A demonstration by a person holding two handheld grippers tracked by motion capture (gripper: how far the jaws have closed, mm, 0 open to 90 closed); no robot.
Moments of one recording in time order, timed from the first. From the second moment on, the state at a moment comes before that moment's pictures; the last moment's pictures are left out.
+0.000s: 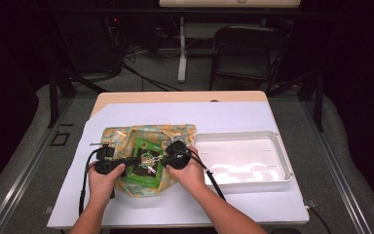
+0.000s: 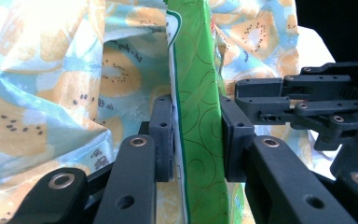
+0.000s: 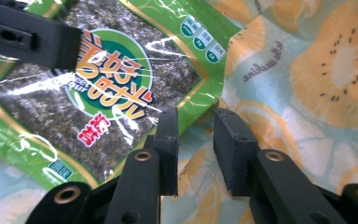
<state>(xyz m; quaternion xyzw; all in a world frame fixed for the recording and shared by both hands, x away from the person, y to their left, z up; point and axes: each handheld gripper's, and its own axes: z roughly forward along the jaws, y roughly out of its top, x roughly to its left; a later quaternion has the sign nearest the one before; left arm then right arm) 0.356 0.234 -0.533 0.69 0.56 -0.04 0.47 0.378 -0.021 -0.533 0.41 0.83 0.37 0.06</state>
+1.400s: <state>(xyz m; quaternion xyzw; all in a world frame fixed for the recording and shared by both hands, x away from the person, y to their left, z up) 0.341 0.256 -0.505 0.66 0.56 -0.01 0.50 0.359 -0.034 -0.511 0.38 0.83 0.41 0.04</state>
